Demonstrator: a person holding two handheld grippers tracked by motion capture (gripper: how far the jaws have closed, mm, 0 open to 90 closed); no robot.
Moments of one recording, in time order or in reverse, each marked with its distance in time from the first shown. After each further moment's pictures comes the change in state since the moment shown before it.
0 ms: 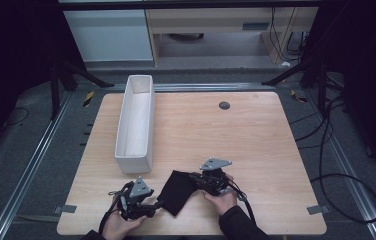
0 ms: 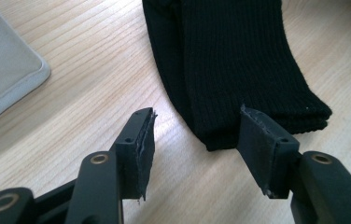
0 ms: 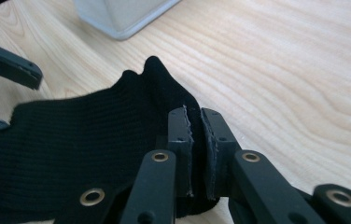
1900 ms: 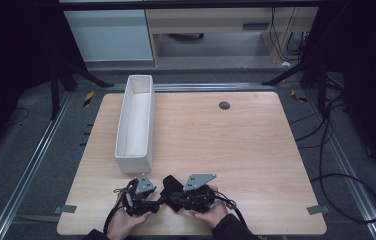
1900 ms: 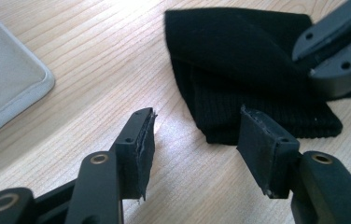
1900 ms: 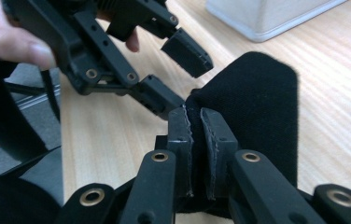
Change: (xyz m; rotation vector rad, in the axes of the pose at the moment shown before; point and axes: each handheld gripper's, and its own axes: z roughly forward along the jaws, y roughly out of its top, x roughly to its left) left arm 0.001 0.004 0.013 0.000 0.039 -0.010; right arm 0.055 -0.005 0.004 0.021 0.296 -0.186
